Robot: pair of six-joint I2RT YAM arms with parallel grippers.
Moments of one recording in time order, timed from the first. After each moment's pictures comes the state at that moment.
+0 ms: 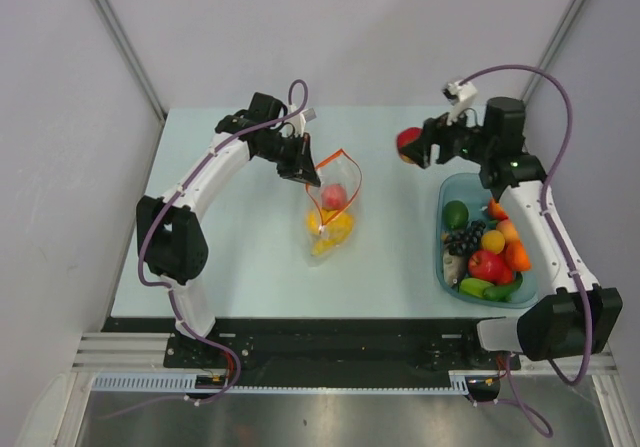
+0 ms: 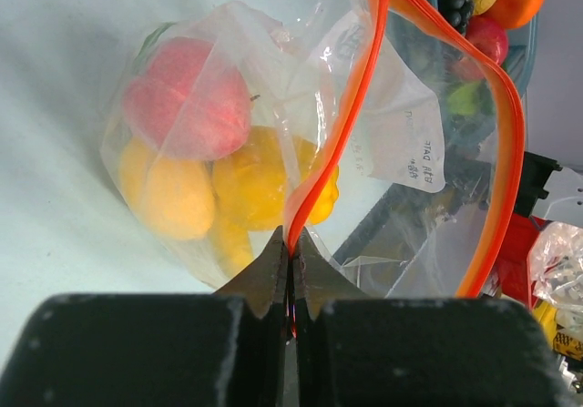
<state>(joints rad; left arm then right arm) -0.37 1.85 1.71 -0.89 0.68 -0.19 0.08 1.33 1.32 -0.38 -0.62 -0.07</state>
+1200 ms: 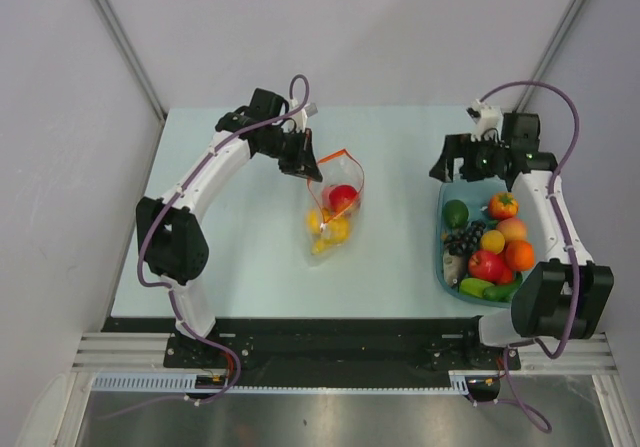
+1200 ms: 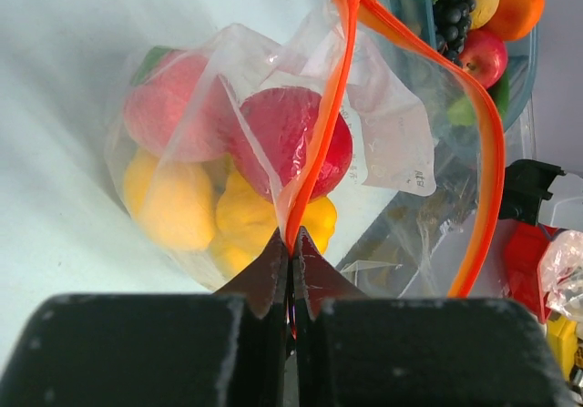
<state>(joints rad) -0.38 1.85 1.75 -0.88 0.66 -0.20 -0.03 1.42 1.34 -0.60 -0.57 -0.08</state>
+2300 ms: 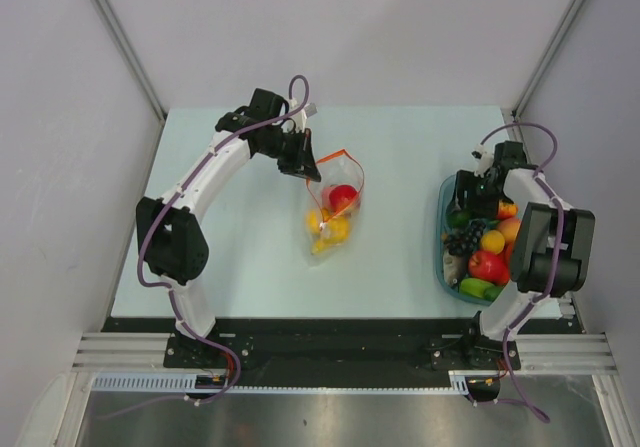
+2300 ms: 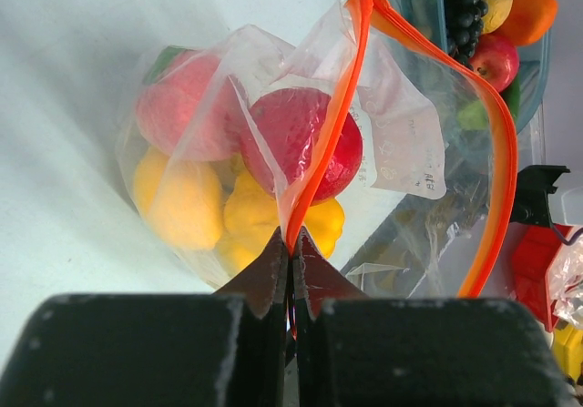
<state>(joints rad) -0.38 1.85 1.75 -0.88 0.63 -0.20 -0.18 1.73 1.17 -0.62 -0.28 -0.04</state>
